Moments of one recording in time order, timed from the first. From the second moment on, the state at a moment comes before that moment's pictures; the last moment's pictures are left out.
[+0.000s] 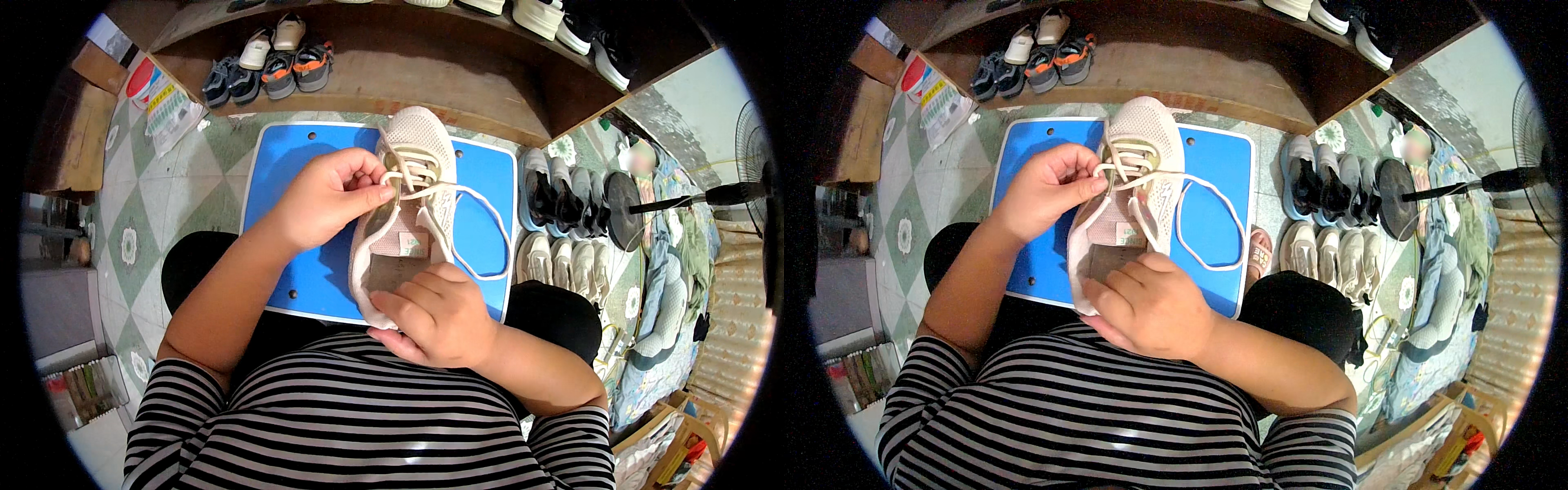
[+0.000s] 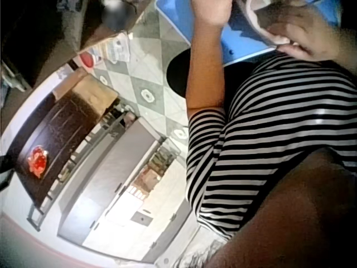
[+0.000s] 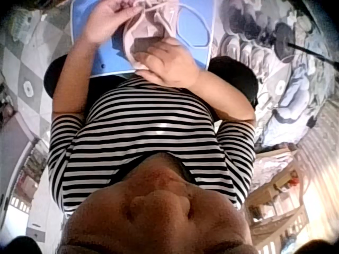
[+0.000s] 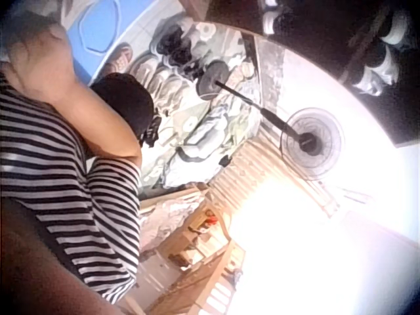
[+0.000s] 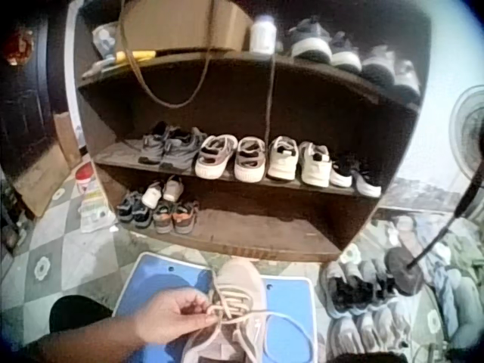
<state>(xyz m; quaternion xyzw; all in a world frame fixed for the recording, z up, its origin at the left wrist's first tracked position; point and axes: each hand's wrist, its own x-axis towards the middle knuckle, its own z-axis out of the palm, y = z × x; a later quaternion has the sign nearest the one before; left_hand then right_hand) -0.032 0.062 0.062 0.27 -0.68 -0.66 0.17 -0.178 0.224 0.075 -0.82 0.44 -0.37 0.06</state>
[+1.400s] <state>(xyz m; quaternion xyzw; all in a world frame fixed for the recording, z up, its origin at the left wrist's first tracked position) -0.013 0.050 0.073 0.31 -0.66 -0.64 0.25 -0.181 0.221 0.073 -0.83 0.44 -0.35 0.06</state>
